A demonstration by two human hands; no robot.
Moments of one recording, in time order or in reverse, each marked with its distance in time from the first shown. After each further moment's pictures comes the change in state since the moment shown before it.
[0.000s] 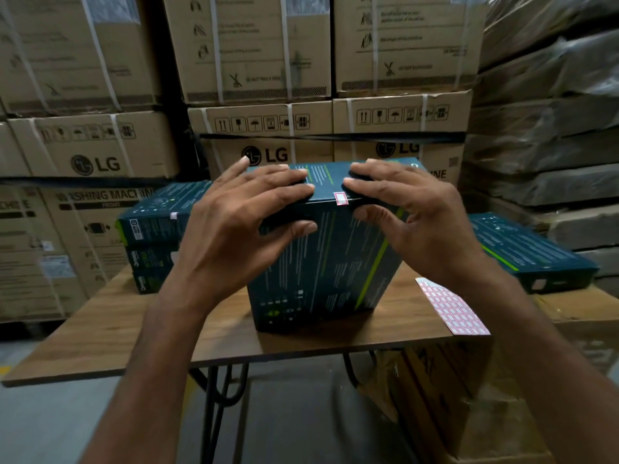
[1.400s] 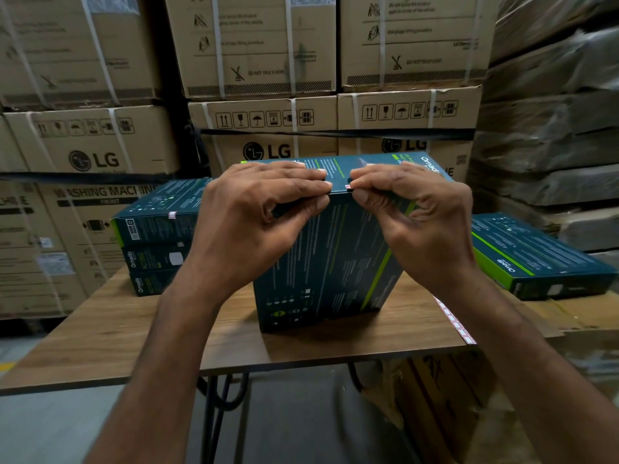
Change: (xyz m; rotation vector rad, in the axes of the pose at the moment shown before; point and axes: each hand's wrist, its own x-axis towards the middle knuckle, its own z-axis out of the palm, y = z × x) left_hand 0.019 -0.008 0.016 -0.225 0.061 -0.110; right_hand 0.011 -0.005 0.030 0.141 0.266 0.033
